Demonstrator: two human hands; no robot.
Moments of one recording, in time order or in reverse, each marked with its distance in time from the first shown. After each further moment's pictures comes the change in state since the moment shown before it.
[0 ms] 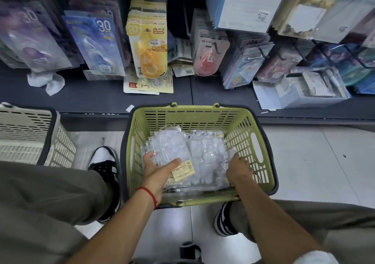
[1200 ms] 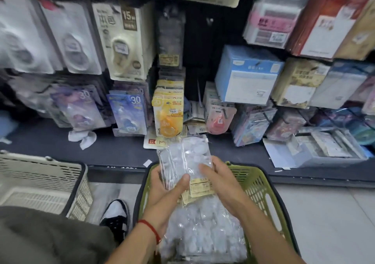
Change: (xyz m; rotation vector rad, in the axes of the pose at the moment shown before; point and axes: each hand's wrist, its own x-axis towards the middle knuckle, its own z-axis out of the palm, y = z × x) left_hand -0.052 0.111 0.009 -0.145 -0.131 0.459; right_hand -0.105 -0.107 -0.170 1.292 -0.158 -0.600
